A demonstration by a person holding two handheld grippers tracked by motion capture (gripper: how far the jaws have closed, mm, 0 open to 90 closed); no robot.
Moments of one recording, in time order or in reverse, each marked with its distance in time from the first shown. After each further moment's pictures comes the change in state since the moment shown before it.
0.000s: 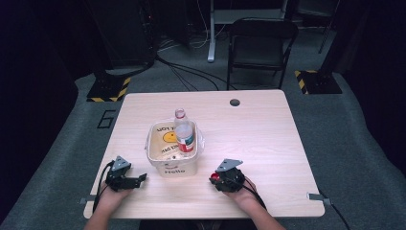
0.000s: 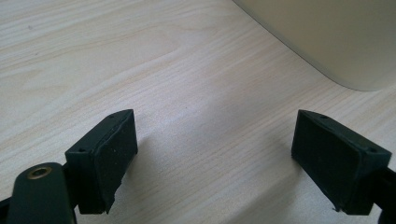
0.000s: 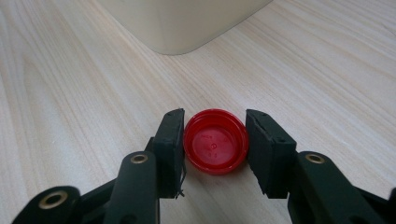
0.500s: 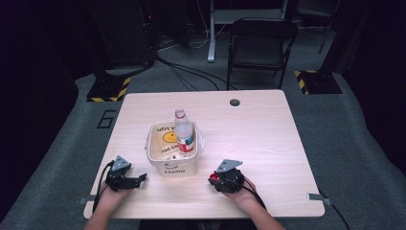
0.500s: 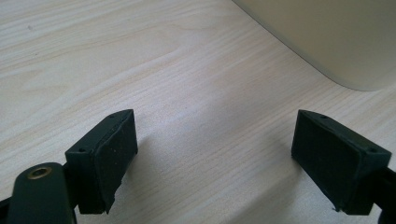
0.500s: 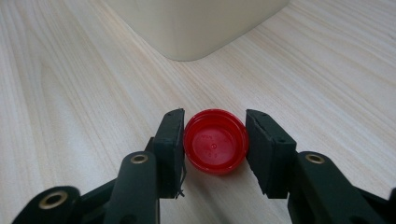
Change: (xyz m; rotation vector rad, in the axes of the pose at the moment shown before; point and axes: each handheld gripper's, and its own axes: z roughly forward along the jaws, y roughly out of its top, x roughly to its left) left arm 0.000 0.000 0.000 0.000 0.000 0.001; right arm 0.002 0.002 -0.003 -0.017 0.021 -0.027
